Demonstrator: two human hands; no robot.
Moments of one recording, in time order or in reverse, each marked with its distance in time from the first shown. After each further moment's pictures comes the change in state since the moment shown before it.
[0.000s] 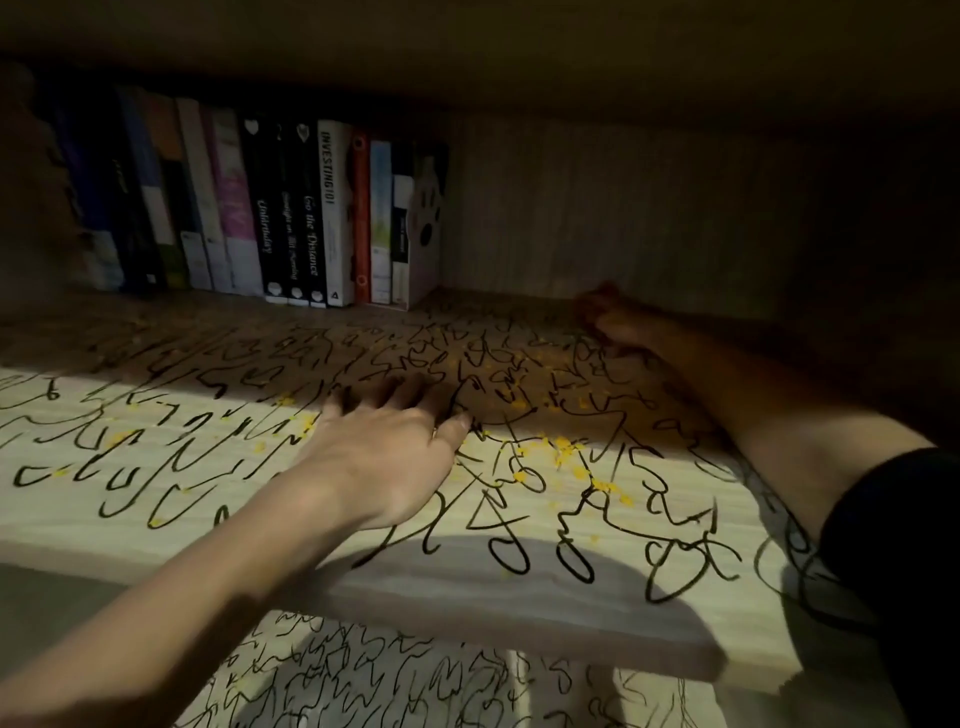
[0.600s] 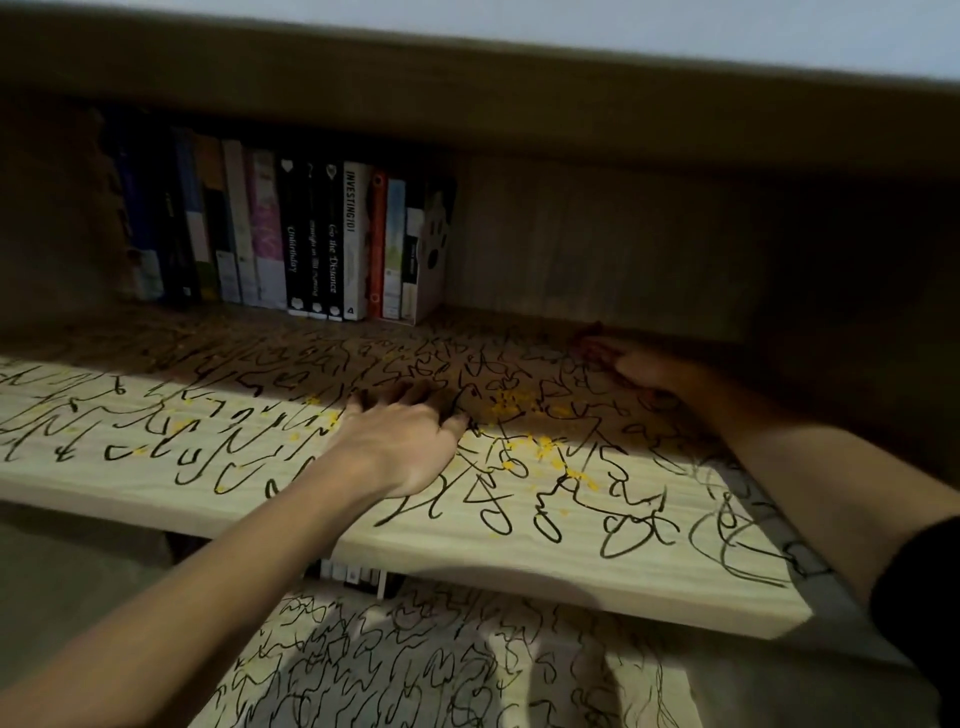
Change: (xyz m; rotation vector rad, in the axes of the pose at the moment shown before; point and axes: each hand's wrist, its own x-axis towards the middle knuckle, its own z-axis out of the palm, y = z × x) left_hand -0.002 0.004 -0.003 -0.020 -0.021 -0.036; right_hand -0.069 0.014 -0.036 -0.199 -0.202 -0.029
